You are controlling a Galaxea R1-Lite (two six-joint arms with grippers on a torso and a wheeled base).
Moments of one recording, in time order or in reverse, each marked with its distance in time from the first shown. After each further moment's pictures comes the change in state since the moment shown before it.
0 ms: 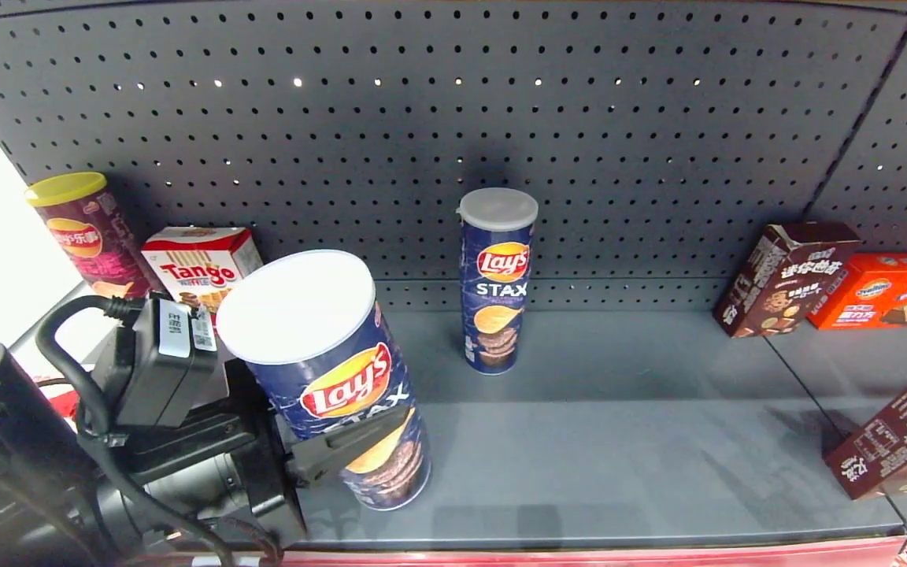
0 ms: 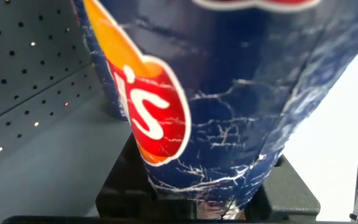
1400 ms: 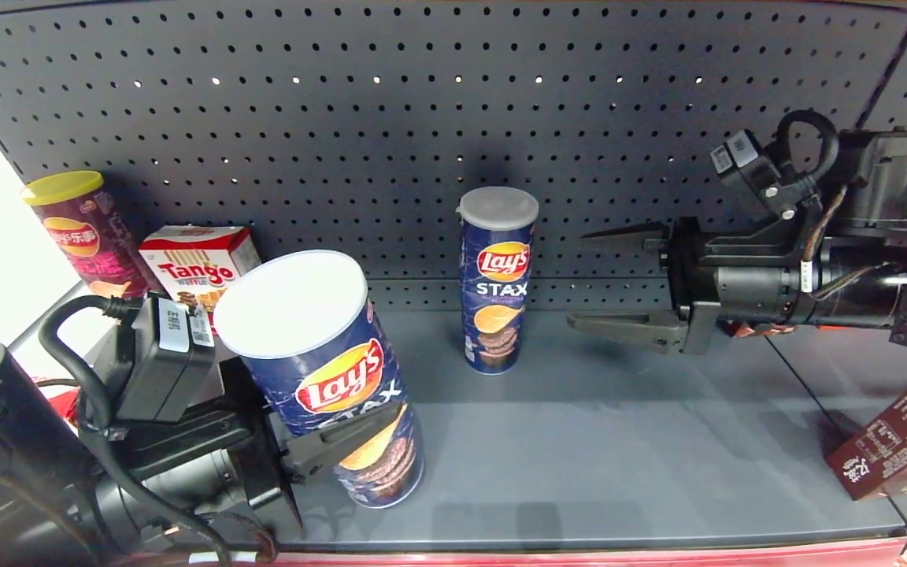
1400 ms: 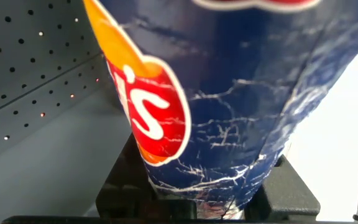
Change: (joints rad) left arm 0.022 0.001 0.008 0.000 0.004 -0.012; right arm 0.073 0.819 -0.466 -0.274 0.689 -0.260
